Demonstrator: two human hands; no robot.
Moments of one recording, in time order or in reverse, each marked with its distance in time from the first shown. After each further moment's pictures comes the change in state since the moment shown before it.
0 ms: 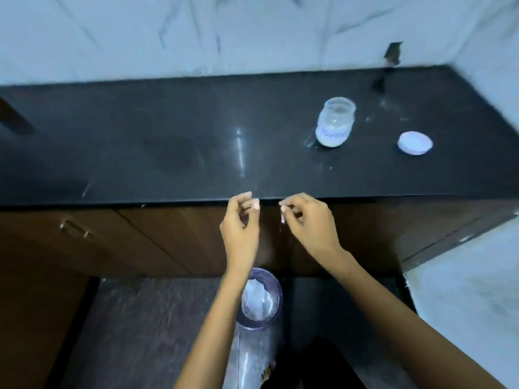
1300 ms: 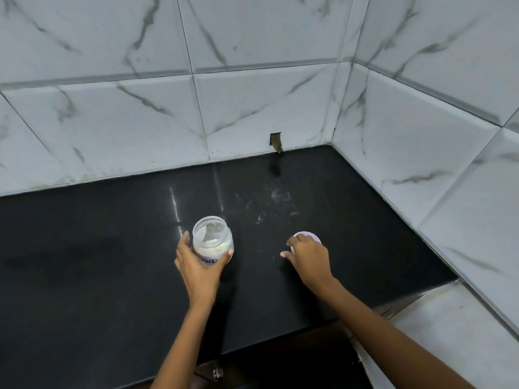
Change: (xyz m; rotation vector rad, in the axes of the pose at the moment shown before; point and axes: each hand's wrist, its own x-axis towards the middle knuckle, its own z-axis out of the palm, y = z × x) left_hand 0.162 -0.001 0.284 0.201 -0.047 0.025; right_hand 0.198 0.262 -0.161 -0.576 -0.031 0.227
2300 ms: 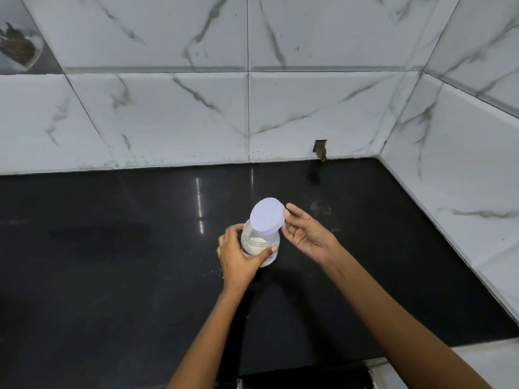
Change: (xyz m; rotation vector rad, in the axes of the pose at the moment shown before) left_hand 0.051 -0.007 0.013 0.024 -0.082 0.114; right_hand 0.084 -0.100 -0.043 2.001 -0.464 0.589
